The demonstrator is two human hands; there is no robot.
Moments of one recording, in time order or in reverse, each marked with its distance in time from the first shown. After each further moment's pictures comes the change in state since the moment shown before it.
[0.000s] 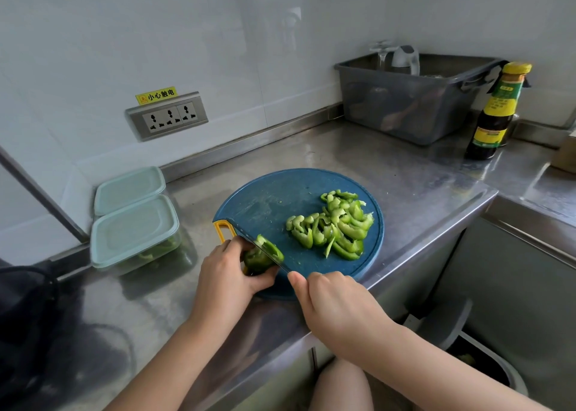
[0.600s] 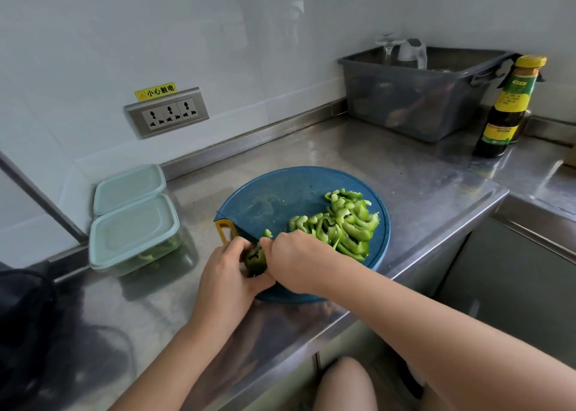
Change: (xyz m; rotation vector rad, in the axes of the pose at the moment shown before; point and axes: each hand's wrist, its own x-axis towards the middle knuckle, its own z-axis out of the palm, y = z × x) left_hand 0.001 -0.008 0.003 -0.038 -0.067 -0.038; right_hand 0.075 -0.027 -0.010 -0.215 -0.238 -0.139
